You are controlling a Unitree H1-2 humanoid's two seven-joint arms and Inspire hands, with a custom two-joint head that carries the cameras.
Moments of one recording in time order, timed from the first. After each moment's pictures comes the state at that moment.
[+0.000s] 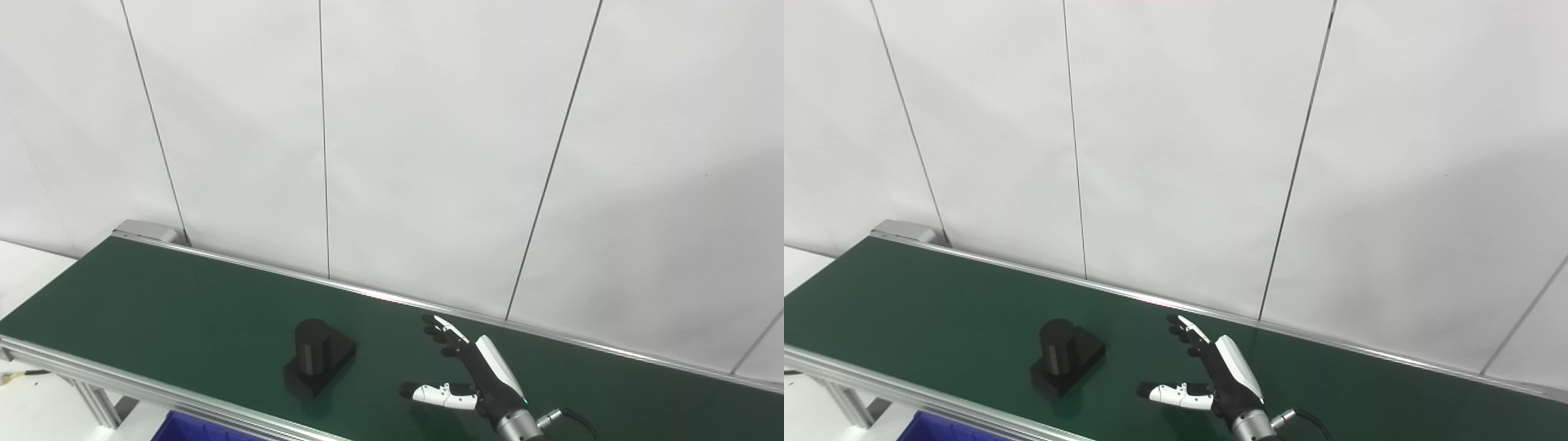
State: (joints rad) left arm 0.16 -0.07 -0.19 0.34 0.08 -0.43 -0.01; right arm -0.47 0.01 0.34 0.46 -0.41 -0.09 0.11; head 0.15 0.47
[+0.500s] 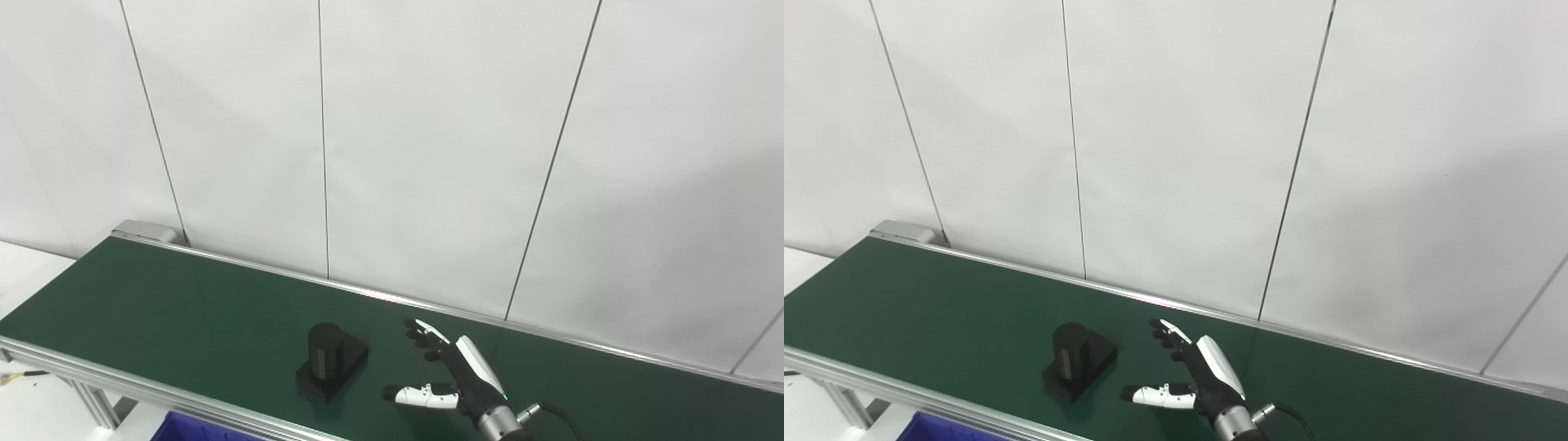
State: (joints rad) left arm 0.16 -0.08 -0.20 0.36 0.09 -0.43 -0.01; right arm -0.53 0.05 0.38 0.58 -0.41 -0.12 0.09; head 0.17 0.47
